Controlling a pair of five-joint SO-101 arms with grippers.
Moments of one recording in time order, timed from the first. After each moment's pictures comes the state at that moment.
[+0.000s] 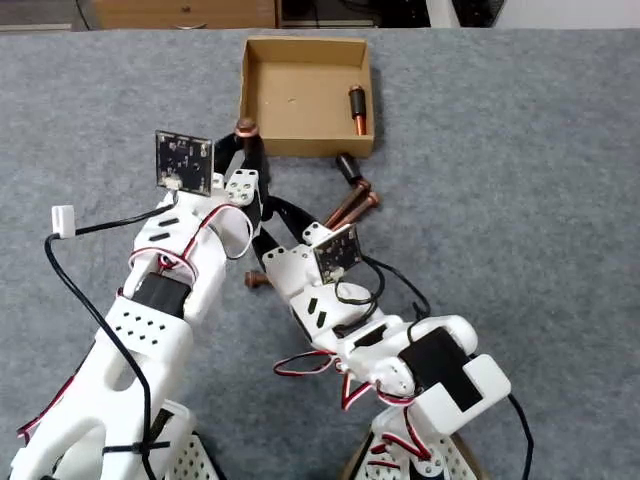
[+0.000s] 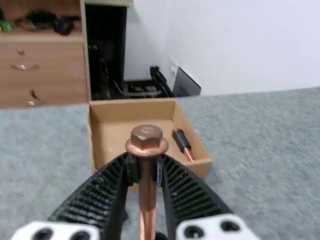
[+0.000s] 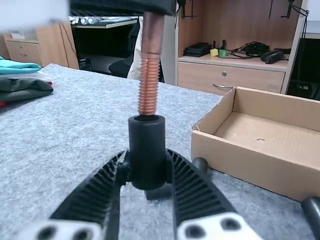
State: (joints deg) left arm 15.9 -44.8 57.8 5.6 -2.6; right arm -35.3 3.6 79.8 -71.8 -9.1
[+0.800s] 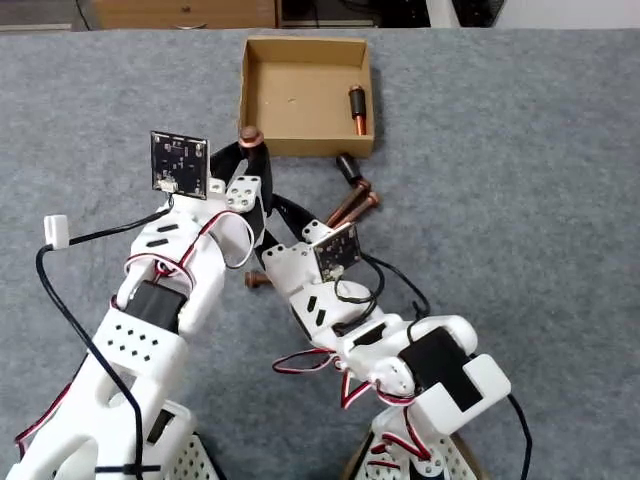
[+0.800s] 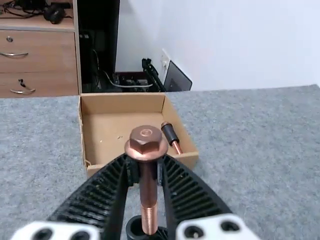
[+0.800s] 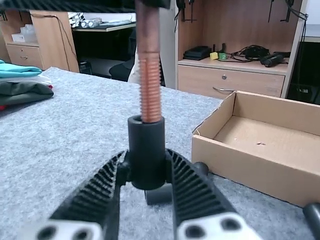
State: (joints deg) left arm 17.1 -50.8 57.1 13.7 -0.5; right arm -35.3 3.6 79.1 -71.8 -9.1
